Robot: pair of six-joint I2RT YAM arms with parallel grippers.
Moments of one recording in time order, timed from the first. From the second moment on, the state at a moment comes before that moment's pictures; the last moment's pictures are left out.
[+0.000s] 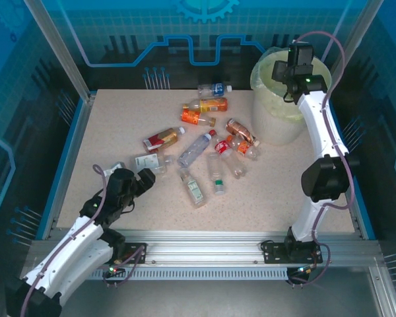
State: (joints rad) left arm -0.36 0.65 0.44 -0.55 -0.18 -0.97; right arm 0.08 1.87 2.03 -0.68 0.27 0.19
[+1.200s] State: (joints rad) left arm 0.08 1.24 0.82 -0.47 0.04 -1.11; right arm 0.21 0.96 1.19 -0.56 -0.30 0.27
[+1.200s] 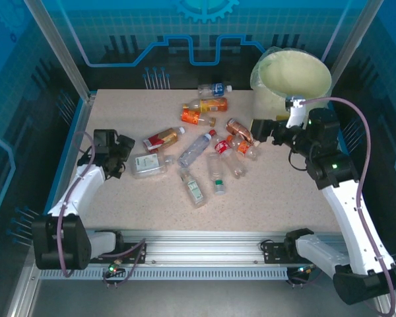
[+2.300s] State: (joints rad) left arm 0.01 1.08 0.50 -0.12 0.42 -0.75; right arm 0.23 0.88 1.12 -0.55 -0.32 0.28
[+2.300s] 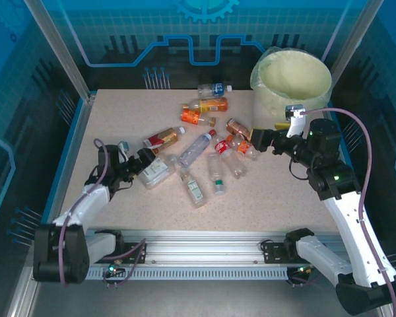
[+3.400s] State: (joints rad) left arm -0.15 1.42 0.68 -0.14 0.06 -0.61; right arm 0.29 0.91 1.10 -0.53 -0.31 0.28
